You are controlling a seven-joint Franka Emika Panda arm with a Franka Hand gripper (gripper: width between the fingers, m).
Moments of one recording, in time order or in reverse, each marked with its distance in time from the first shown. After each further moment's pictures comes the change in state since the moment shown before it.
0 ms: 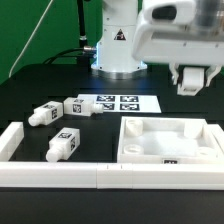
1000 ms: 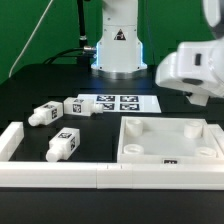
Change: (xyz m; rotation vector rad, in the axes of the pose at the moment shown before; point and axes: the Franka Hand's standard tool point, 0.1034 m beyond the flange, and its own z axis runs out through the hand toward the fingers) arm -0.097 -0.023 0.096 -0.154 -0.665 0.063
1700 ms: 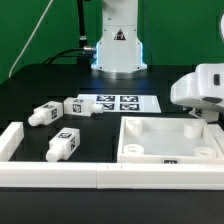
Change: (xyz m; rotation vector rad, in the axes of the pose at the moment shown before) arm 0.008 -0.052 0.078 -0.168 0.053 -0.083
